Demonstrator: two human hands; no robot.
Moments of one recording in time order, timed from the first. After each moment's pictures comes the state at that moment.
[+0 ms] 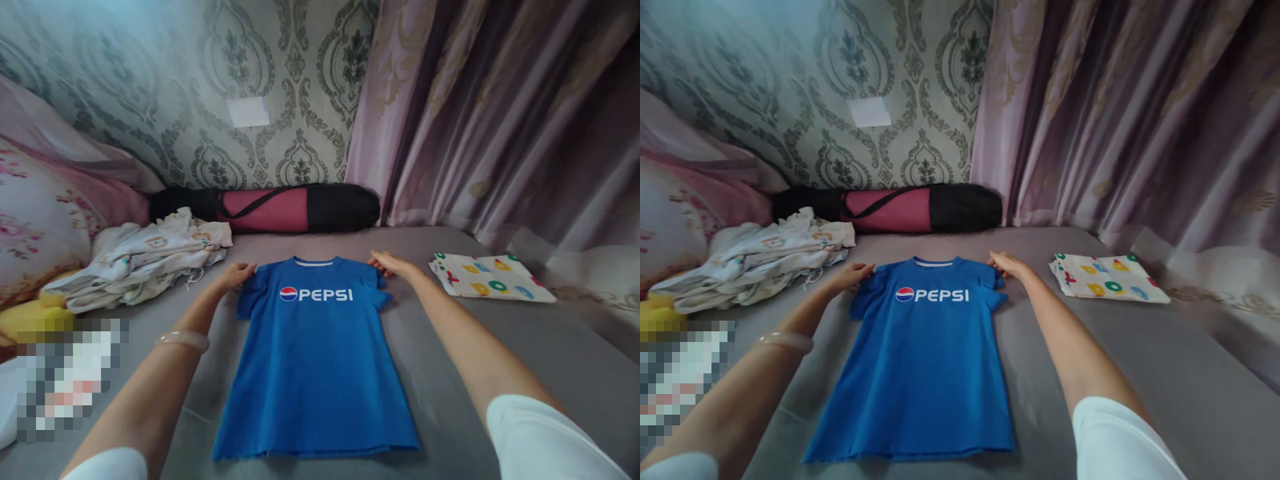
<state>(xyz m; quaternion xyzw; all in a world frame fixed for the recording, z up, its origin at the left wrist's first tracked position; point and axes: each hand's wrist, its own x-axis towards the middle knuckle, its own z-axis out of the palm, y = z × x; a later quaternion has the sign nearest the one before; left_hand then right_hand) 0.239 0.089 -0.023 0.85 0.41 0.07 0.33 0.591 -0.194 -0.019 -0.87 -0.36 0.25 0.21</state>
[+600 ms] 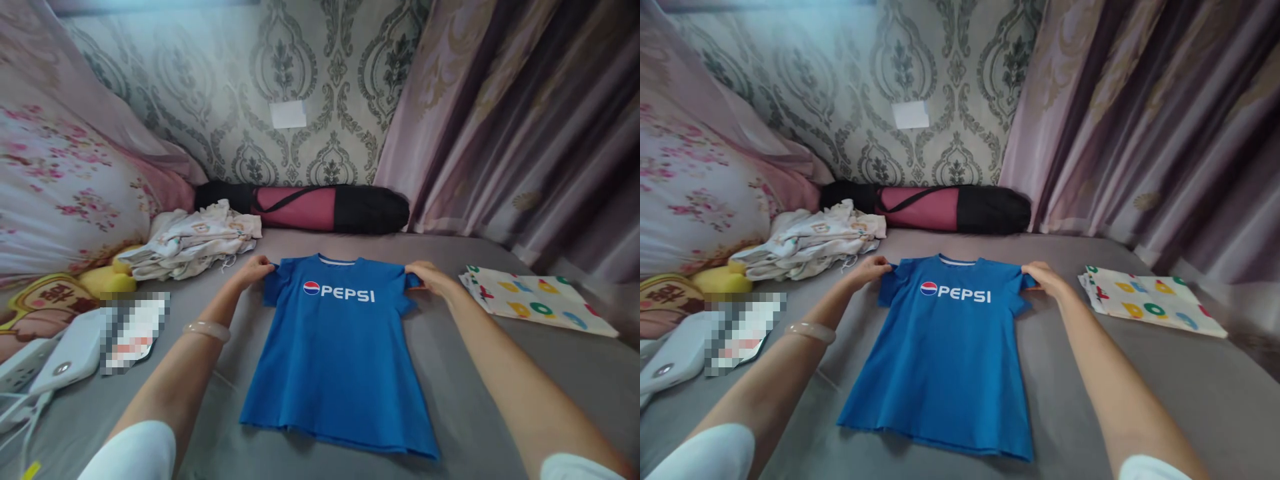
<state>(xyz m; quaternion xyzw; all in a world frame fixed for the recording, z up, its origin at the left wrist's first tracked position) 0.215 0.079 -0.027 0.76 0.47 0.15 0.43 0.568 -0.219 -0.014 -0.84 -0.21 0.30 0.41</state>
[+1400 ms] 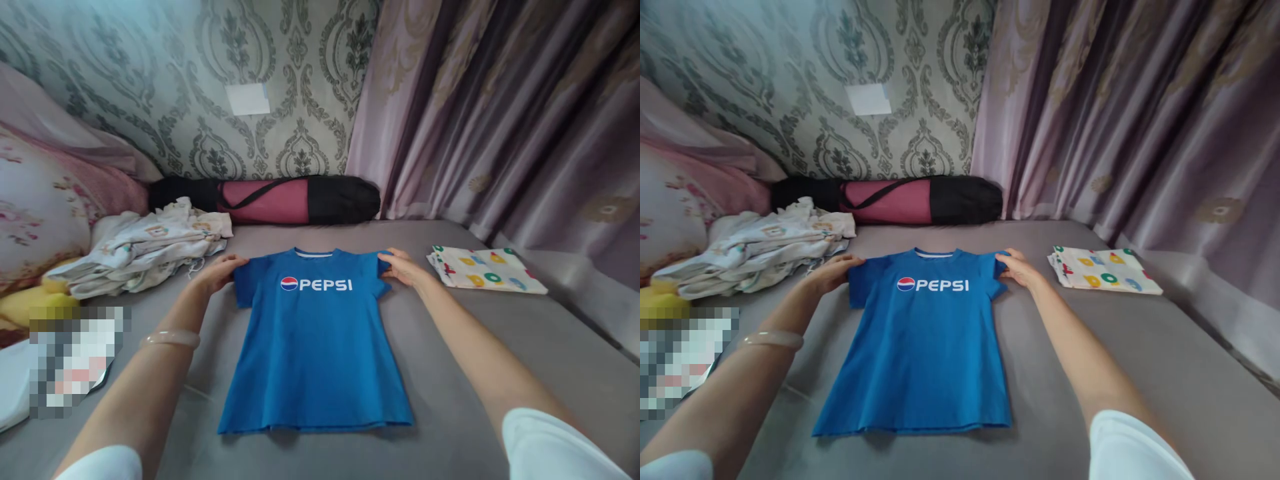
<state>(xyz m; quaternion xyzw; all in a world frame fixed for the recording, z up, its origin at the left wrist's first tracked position) 0.213 0.073 -0.013 0.66 0.45 0.16 0.58 0.555 -0.234 -0.021 -0.78 -0.21 0.30 0.50</state>
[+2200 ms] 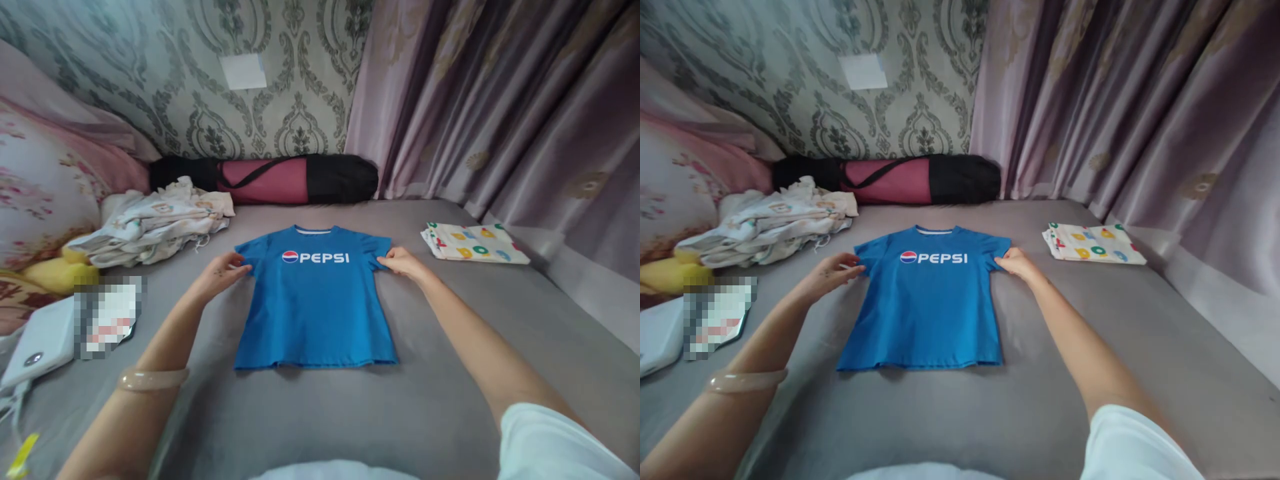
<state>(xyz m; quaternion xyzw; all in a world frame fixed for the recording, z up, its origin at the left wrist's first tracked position) 0.150 -0.007 -0.002 0.82 0.41 0.13 0.36 0.499 -0.281 -0.011 -0.94 -0.24 0.18 0.16</state>
